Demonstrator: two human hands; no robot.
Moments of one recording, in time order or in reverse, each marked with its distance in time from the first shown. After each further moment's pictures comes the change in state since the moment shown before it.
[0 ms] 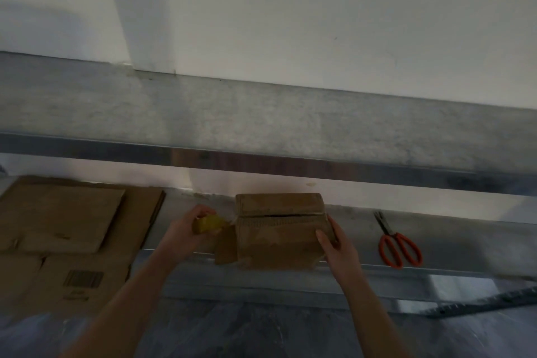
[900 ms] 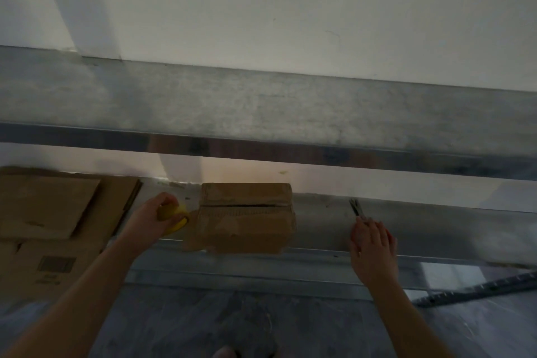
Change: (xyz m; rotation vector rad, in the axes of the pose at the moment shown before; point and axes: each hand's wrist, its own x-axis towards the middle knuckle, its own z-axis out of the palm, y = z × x) left_hand -0.016 0.028 0.007 0.194 0.130 -0.054; right_hand 0.028 0.092 -0.138 -1.097 0.168 -0.142
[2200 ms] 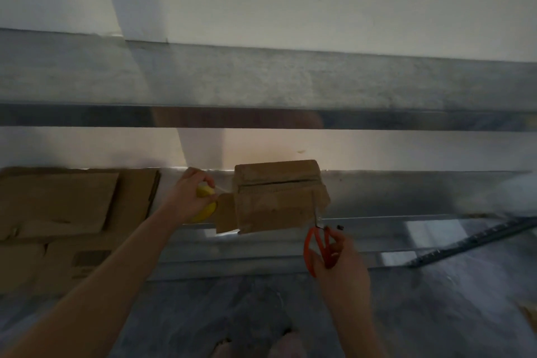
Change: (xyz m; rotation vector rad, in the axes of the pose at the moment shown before) left_hand 0.009 0.003 -0.028 0.048 -0.120 0.203; right_hand -0.169 -0.202 -0.070 0.718 0.033 0.334
